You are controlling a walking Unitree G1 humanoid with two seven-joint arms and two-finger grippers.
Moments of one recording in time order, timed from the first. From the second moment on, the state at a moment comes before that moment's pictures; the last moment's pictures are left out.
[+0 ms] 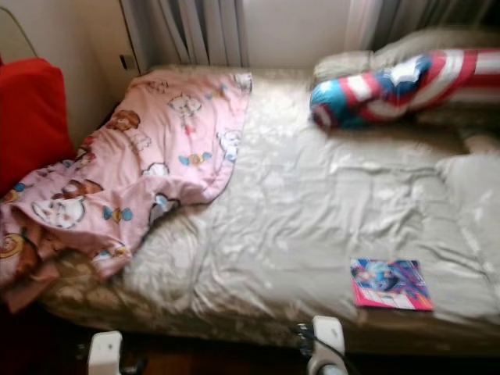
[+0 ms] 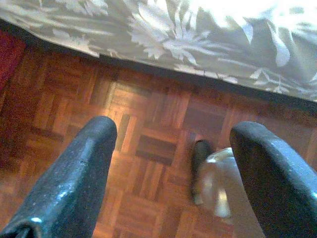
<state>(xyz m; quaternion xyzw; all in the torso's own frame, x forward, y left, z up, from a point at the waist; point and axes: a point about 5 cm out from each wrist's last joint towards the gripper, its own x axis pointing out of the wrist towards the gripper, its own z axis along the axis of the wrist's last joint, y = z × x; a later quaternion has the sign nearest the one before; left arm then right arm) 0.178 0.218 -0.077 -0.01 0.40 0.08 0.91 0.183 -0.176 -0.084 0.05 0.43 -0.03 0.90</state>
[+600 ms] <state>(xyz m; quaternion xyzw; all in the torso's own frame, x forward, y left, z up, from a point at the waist) 0.177 0.222 -0.077 0.00 0.40 0.09 0.91 0.189 -0.173 -0.081 0.05 0.42 -0.03 0.90</state>
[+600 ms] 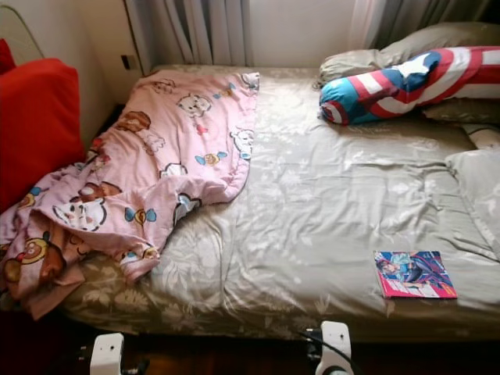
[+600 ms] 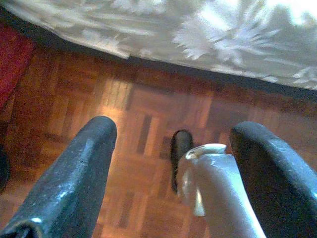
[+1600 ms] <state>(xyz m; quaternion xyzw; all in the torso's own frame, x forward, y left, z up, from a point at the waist) 0.175 0.224 -0.078 0.00 0.40 0.09 0.91 0.194 -0.163 -0.079 0.06 0.42 -0.01 0.91</state>
